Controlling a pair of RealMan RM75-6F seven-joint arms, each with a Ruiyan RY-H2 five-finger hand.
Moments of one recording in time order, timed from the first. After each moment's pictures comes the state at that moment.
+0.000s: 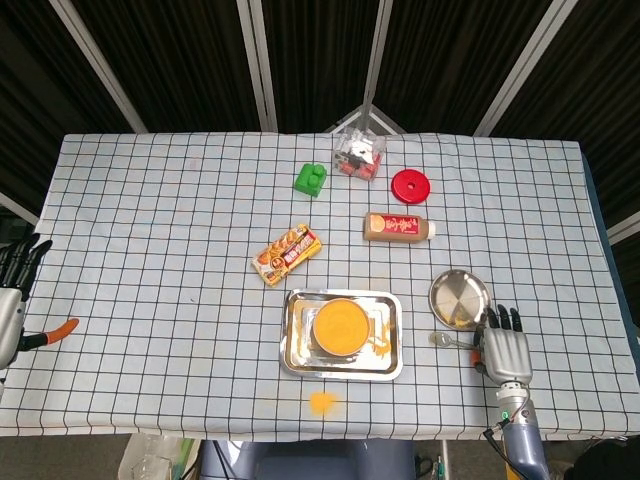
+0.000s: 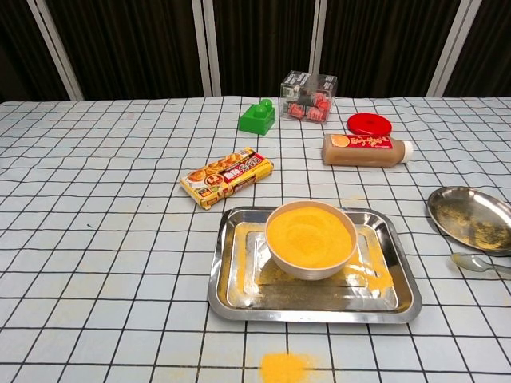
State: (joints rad) left arm -0.15 -0.94 -0.12 -1.96 1.40 1.49 0.14; right arm 0.24 -1.55 0.08 -1.49 -1.08 1.27 -0.52
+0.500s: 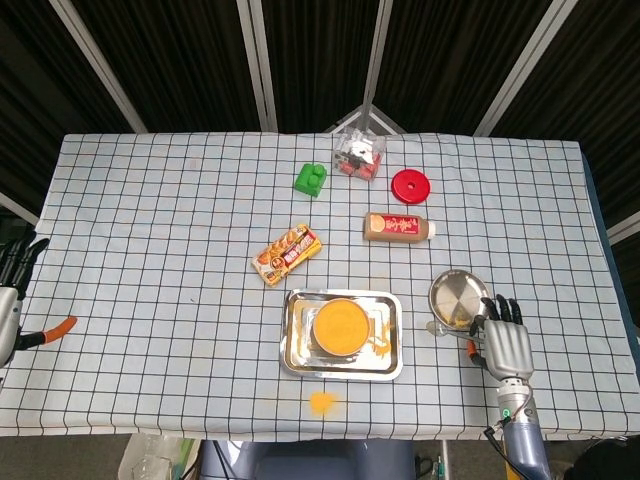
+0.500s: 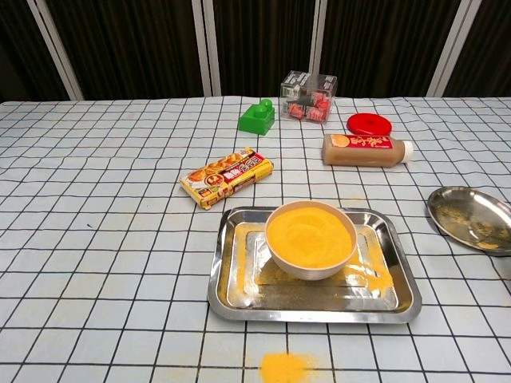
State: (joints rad) left arm -0.15 -0.93 -0.13 -1.96 1.40 1.49 0.13; right arm 0.23 -1.50 0.12 -1.61 -1.12 1.32 -0.47
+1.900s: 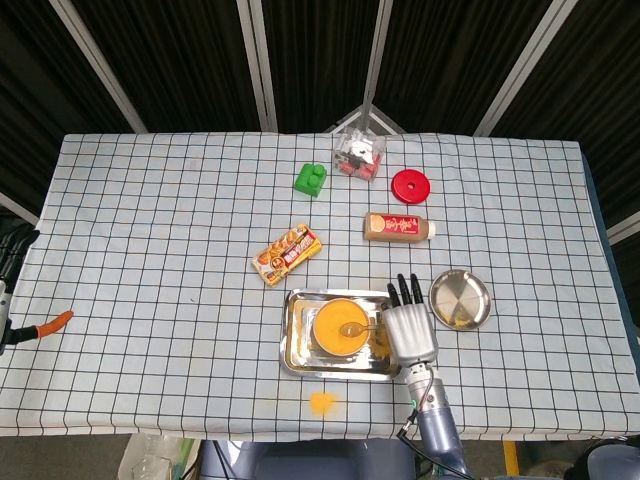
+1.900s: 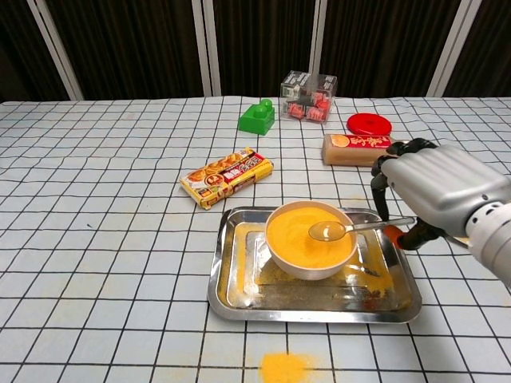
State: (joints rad) left arm -0.16 -0.88 -0.15 -1.98 1.38 1.47 0.01; right arm 0.46 -1.77 0.14 -1.74 -1.07 1.40 -1.13
